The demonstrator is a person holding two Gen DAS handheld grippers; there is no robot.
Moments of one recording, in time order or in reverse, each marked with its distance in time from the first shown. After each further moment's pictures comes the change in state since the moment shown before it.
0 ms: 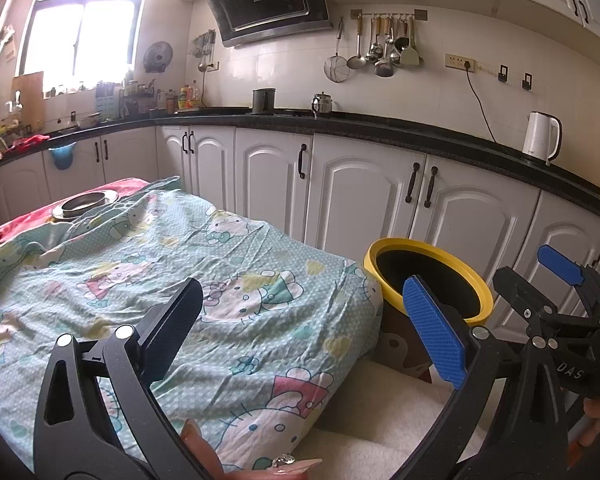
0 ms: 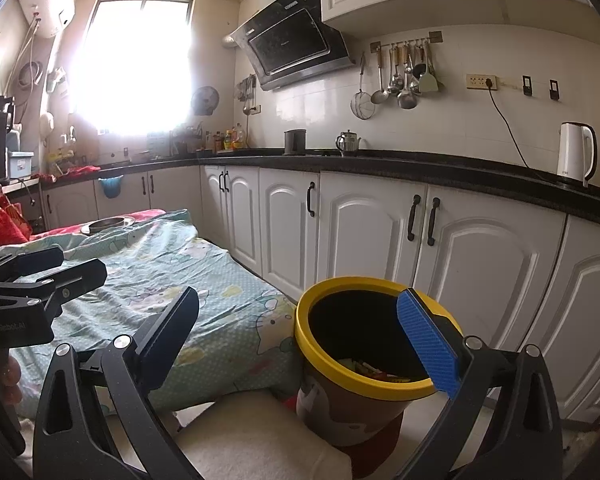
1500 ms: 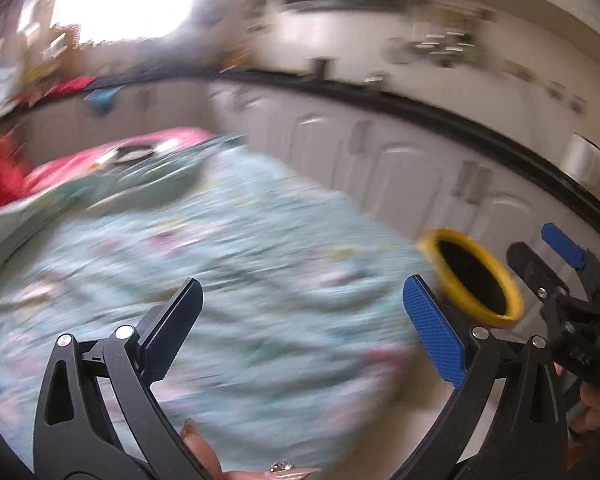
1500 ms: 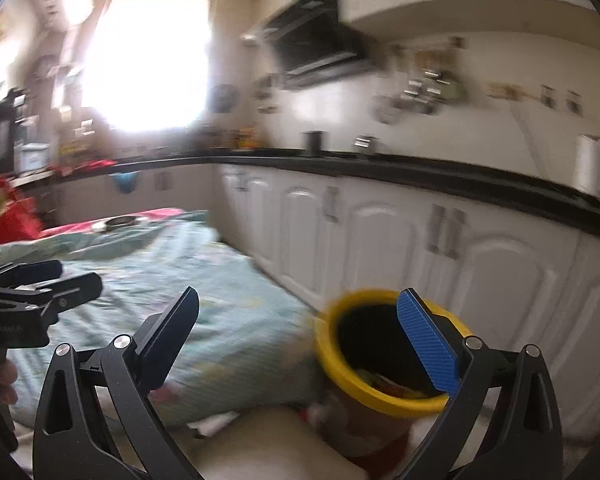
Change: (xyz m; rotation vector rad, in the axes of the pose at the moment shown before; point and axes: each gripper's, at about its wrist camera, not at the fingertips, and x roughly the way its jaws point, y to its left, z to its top) left arm -0.024 0.107 0.004 -0.198 0.153 0.149; right arm 0.020 0.035 0.022 -0.064 0.000 0.101
